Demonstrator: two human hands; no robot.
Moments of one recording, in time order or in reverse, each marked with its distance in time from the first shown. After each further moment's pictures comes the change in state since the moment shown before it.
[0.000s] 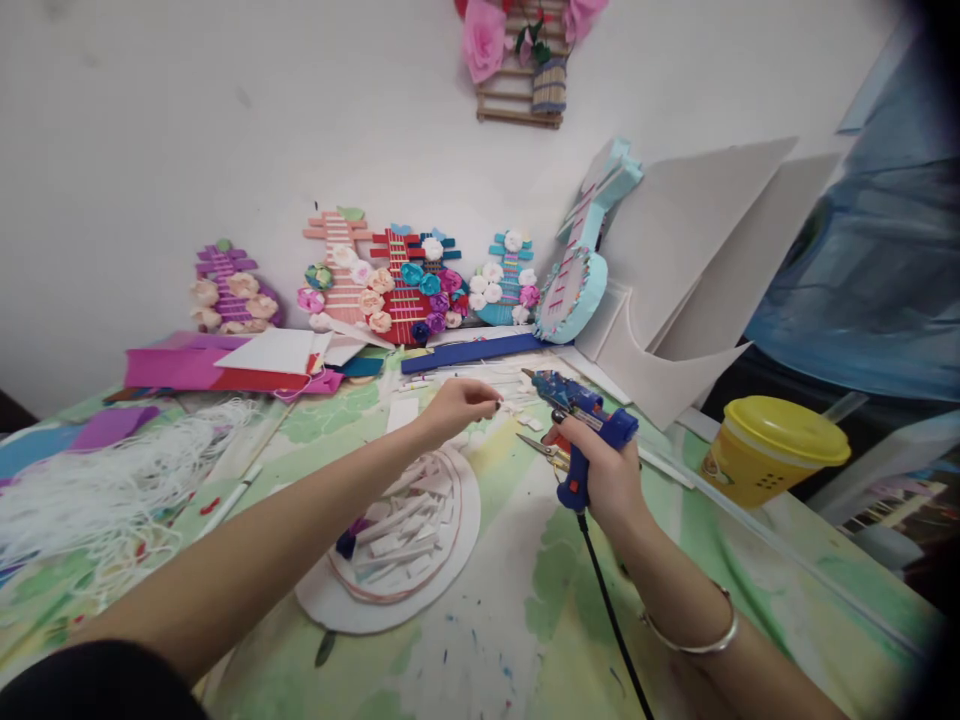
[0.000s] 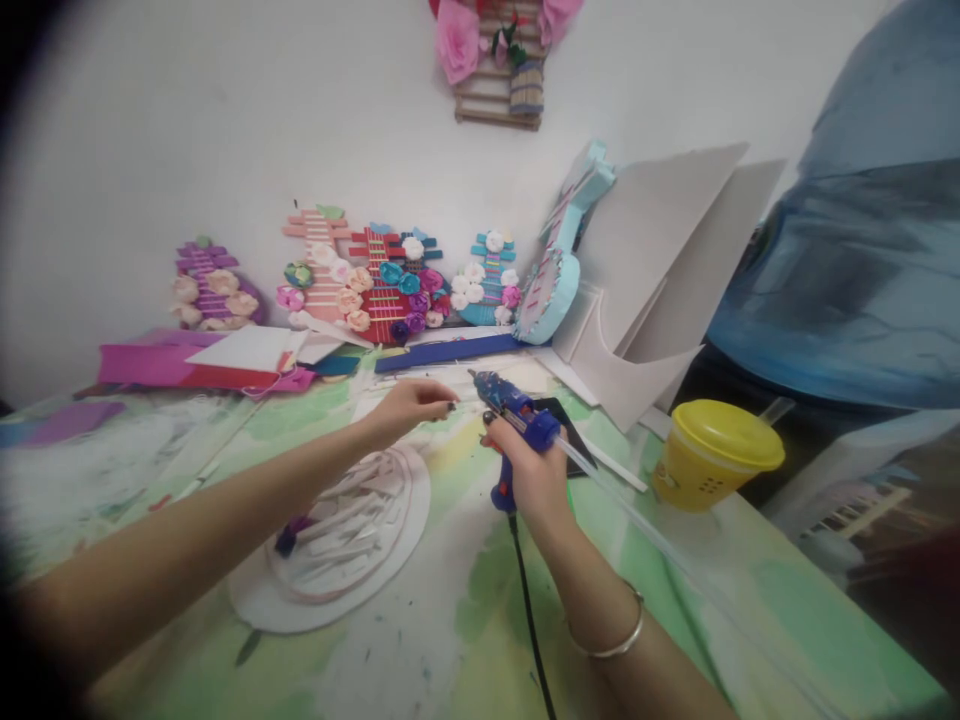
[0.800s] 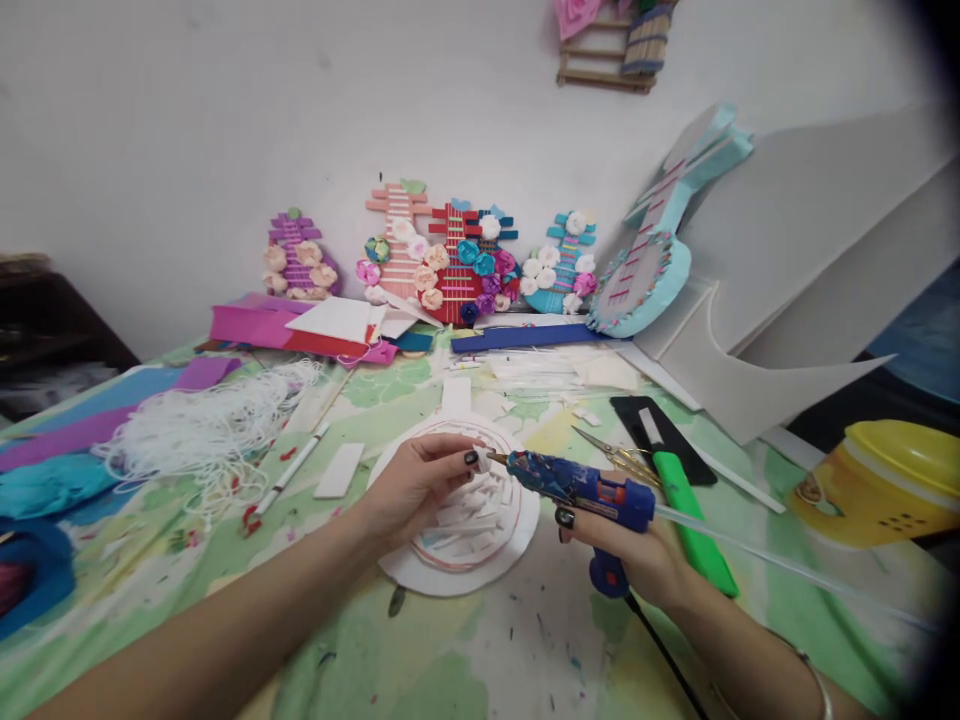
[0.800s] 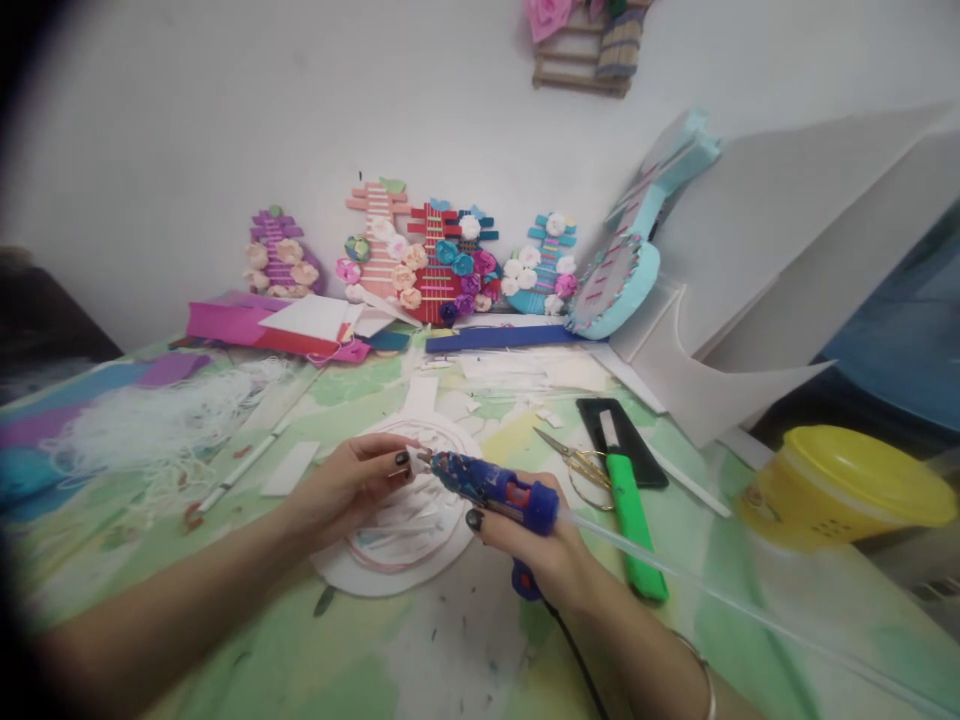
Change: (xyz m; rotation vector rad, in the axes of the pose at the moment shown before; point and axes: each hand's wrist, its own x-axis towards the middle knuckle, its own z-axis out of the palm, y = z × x) left_hand -0.143 0.001 -0.033 -1.116 0.254 -0.432; right_hand -0.043 0.010 0.016 -0.198 -0.640 0.077
